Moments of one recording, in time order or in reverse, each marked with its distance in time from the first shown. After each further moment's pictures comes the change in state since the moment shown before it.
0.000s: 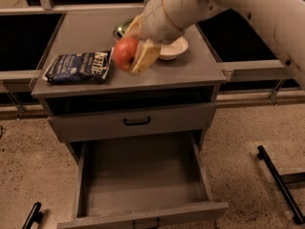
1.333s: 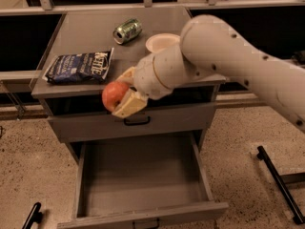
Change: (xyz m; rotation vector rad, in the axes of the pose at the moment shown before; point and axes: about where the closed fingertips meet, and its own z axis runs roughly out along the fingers) arm -0.005 0.106 0.058 -0.040 -0.074 0.285
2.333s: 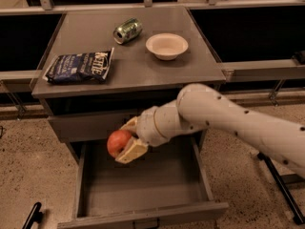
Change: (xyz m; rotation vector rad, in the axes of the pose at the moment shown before) arm 0.079 0.088 0.071 -0.078 -0.017 0.145
